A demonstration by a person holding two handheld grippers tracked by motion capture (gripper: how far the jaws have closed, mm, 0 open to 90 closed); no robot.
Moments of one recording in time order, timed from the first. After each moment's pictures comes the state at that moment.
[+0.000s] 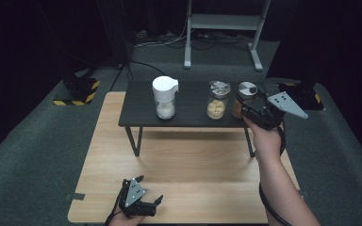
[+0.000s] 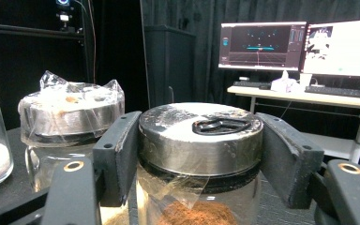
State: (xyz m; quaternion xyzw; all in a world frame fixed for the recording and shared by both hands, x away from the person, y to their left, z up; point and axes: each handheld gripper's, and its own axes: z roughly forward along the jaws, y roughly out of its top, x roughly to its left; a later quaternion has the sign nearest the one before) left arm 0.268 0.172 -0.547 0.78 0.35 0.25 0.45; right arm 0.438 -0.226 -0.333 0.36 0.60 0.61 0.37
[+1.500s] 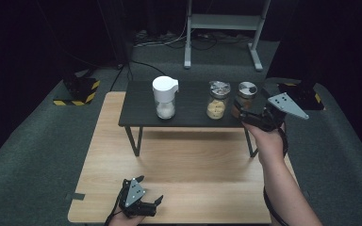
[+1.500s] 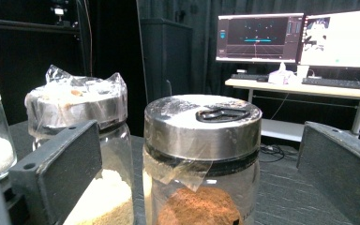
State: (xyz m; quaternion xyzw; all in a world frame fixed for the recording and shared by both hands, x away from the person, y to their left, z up) left arm 0.269 0.172 -0.547 0.78 0.35 0.25 0.45; right arm 0.430 -0.226 -0.333 0.37 0.60 0.60 0.37
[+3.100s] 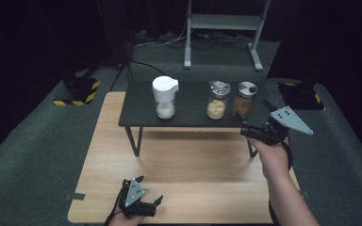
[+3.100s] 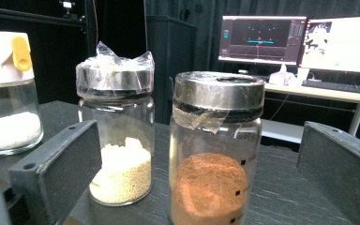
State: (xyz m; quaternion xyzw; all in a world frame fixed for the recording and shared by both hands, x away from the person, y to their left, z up) left arm 0.268 0.172 -0.547 0.78 0.35 0.24 0.45; right arm 0.395 -0.232 -0.343 0.35 0.61 0.60 0.38
